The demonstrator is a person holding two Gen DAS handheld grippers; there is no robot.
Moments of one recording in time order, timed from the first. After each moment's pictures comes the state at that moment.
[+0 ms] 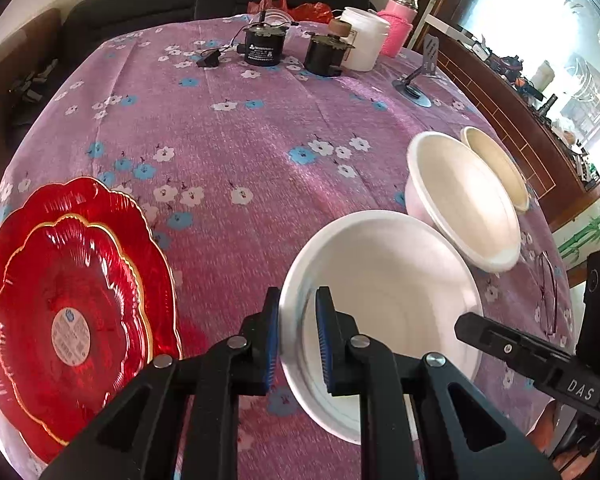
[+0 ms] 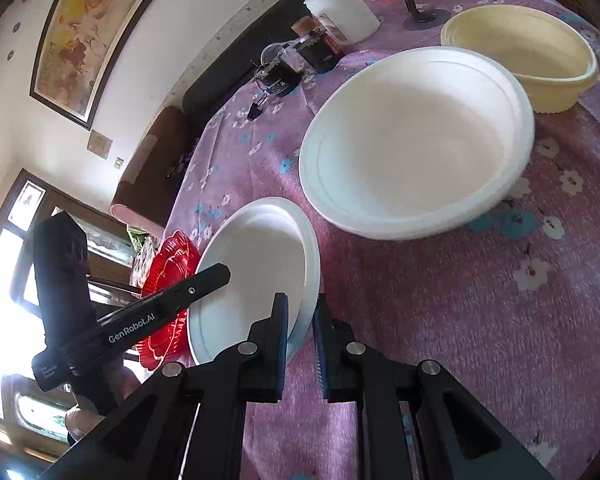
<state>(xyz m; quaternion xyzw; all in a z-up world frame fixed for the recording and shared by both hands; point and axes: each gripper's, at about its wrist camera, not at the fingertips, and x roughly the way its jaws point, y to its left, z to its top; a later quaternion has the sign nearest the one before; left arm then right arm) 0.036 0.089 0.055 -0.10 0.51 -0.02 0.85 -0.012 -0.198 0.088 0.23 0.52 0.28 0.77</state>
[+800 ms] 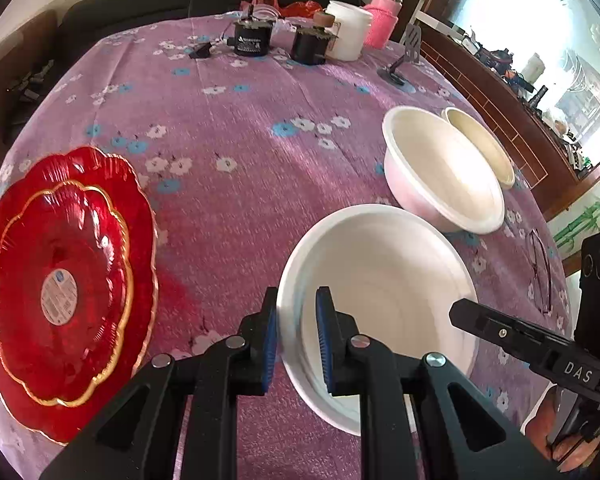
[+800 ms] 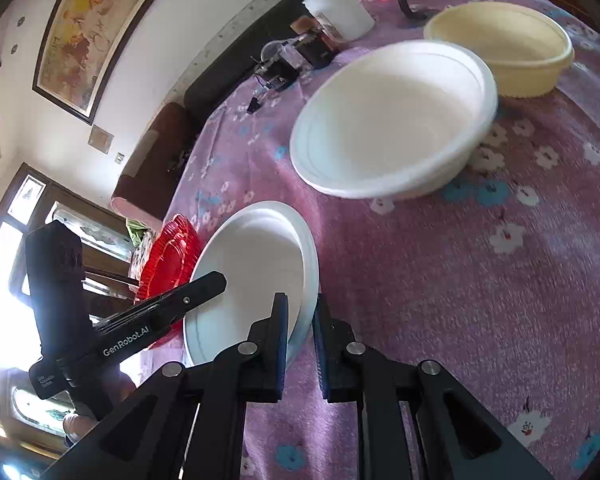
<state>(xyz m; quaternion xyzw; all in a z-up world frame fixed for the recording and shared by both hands) 0.010 0.075 0.048 -0.10 0.52 -0.04 0.85 -0.026 -0.209 0.082 0.22 0.52 0.28 0.77</state>
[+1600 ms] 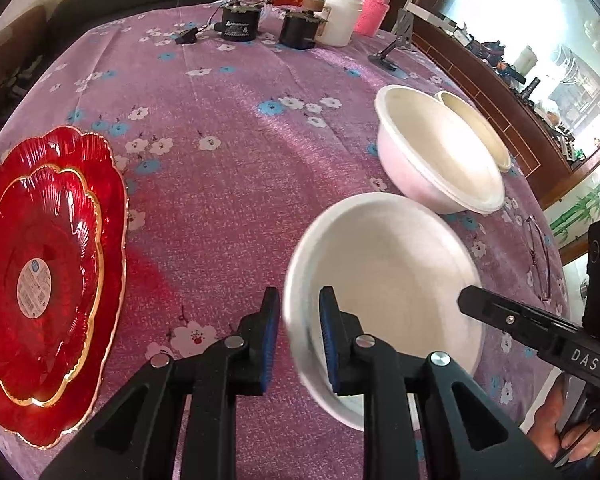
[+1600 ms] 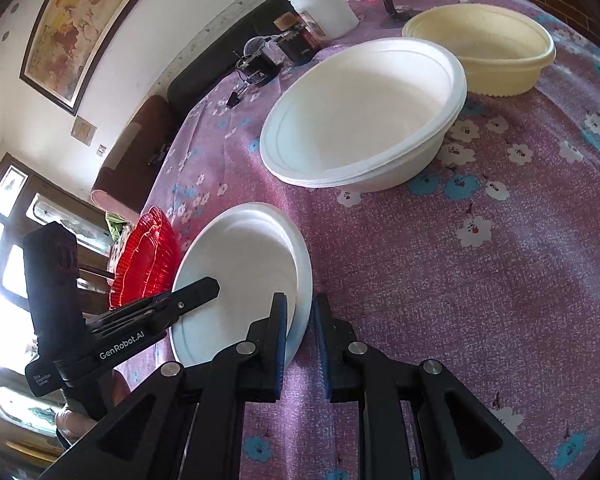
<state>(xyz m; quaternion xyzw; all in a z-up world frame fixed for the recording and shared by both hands) 0.010 0.067 0.034 -0.10 0.52 -0.06 0.85 -0.028 -0.215 0.079 0.18 0.52 0.26 0.79</state>
